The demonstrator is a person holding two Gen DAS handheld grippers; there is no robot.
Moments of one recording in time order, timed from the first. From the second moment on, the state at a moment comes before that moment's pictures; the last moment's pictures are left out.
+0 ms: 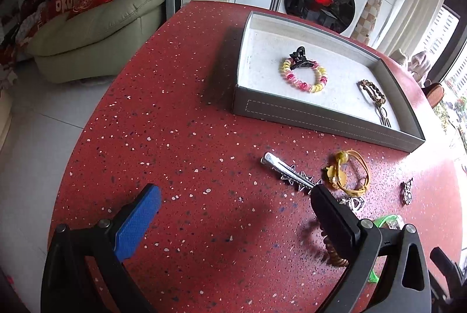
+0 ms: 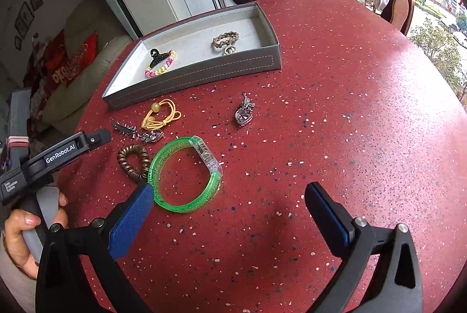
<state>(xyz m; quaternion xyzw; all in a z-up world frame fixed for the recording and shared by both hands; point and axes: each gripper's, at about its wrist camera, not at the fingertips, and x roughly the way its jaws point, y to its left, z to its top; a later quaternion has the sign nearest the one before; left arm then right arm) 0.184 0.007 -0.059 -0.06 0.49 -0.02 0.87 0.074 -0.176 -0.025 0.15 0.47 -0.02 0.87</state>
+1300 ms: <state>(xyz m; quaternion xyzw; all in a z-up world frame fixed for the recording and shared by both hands) 0.200 -0.034 -0.063 0.10 0.44 -0.12 0.88 0.103 -0.162 -0.037 0.07 0.49 -0.02 0.87</state>
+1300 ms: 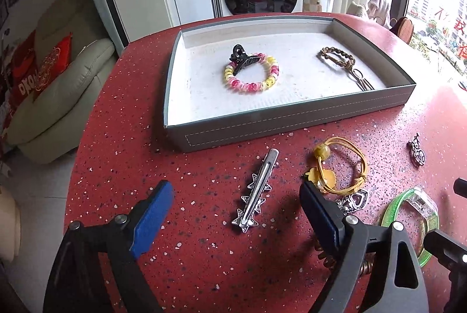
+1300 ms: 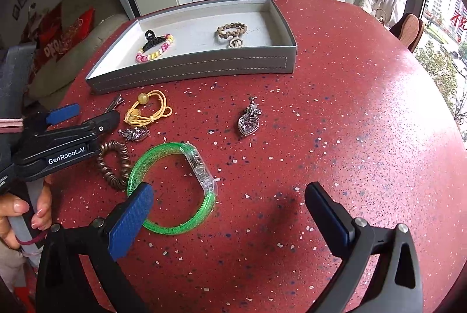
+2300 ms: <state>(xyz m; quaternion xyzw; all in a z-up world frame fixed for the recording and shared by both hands) 0.189 -0.027 -0.056 0.04 0.45 -0.18 0.87 0.108 -0.140 -0.039 0.00 0.50 0.00 0.86</state>
